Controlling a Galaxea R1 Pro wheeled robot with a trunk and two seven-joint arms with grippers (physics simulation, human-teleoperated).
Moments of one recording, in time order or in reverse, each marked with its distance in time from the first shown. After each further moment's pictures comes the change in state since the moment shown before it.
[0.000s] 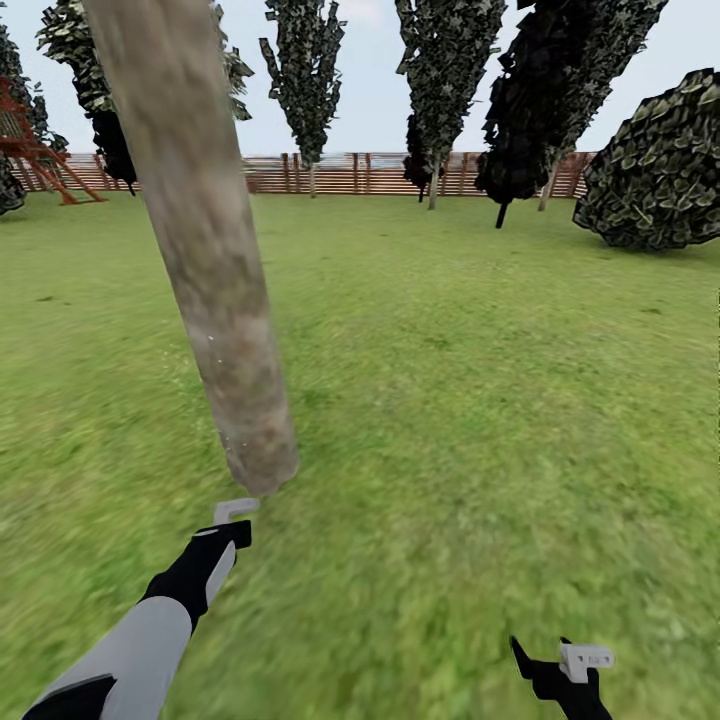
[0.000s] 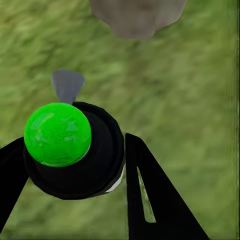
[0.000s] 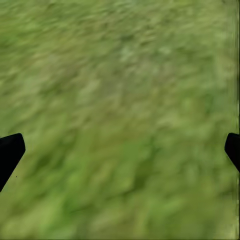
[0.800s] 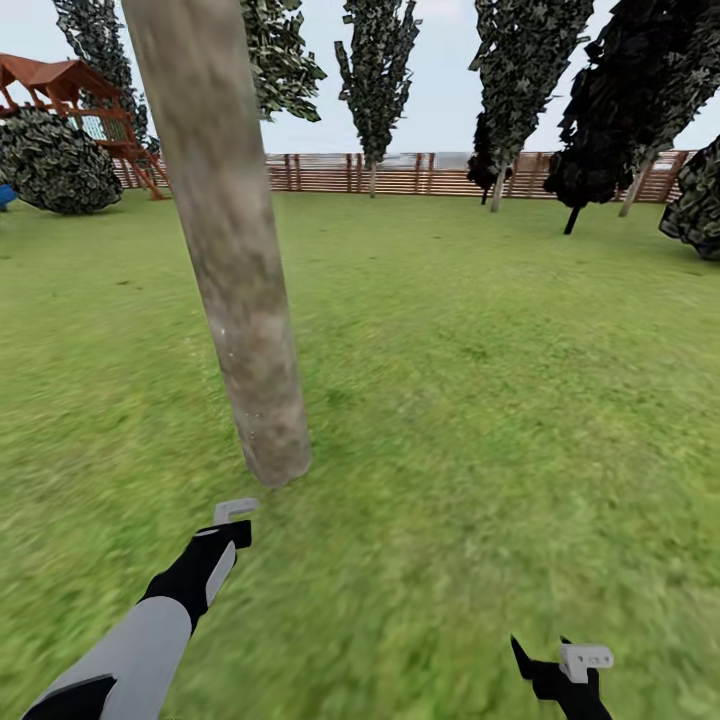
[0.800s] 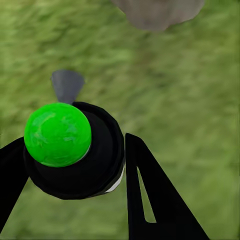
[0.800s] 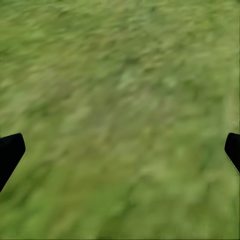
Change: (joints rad) left arm 0.000 0.000 0.000 0.000 0.000 0.000 0.000; right arm 0.000 0.000 0.000 0.000 0.000 0.000 0.000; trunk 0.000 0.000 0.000
